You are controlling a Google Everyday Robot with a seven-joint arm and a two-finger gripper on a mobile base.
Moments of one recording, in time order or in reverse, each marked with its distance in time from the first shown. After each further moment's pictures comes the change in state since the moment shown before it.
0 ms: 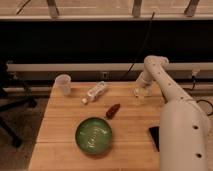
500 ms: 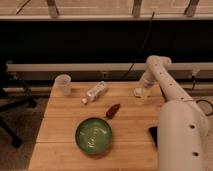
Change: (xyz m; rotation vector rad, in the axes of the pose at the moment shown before) arm 0.030 0.000 -0.002 -0.009 0.029 0.055
